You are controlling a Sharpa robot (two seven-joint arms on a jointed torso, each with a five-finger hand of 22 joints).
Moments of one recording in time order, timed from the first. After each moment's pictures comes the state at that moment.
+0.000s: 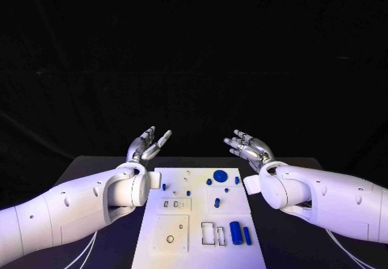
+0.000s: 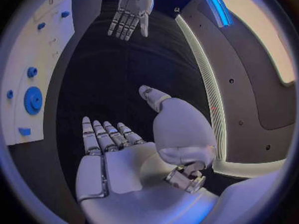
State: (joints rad) left arm 1.11 -0.71 -0.03 1.40 0.01 -0.66 0.49; left_hand 1.31 -0.04 -0.01 0.28 0.14 0.18 0.13 0.02 0.03 0.12 0.12 0.02 0.02 0.10 0.11 0.01 0.02 0.15 0.14 0.24 0.03 0.04; right arm 1.18 -0.76 -0.13 1.46 -0.05 -0.52 0.40; right_hand 1.03 -0.06 0.48 -0.01 0.22 0.17 0.13 0.03 0.03 0.16 0.28 0.03 0.02 0.19 0.27 0.04 0.04 0.06 0.23 0.29 0.06 0.05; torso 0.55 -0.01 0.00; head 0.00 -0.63
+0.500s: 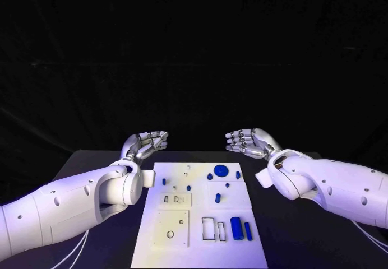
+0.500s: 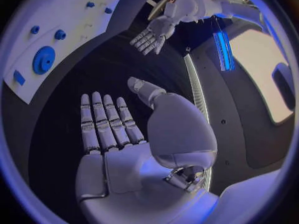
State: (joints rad) left arm 1.11 -0.75 -0.03 1.42 -0.01 -0.61 0.49; left_hand 1.52 0.01 -0.06 0.28 0.19 0.81 0.20 0.24 0.14 0.92 0.20 0.14 0.07 0.85 0.18 0.25 0.17 0.17 0.67 0.28 0.28 0.13; right arm 1.22 -0.78 -0.15 1.39 -0.50 -0.46 0.32; right_hand 1.18 -0.10 0.52 -0.15 0.22 0.71 0.19 0.21 0.14 0.78 0.23 0.12 0.06 0.75 0.20 0.19 0.14 0.14 0.62 0.29 0.20 0.10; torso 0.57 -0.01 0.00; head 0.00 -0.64
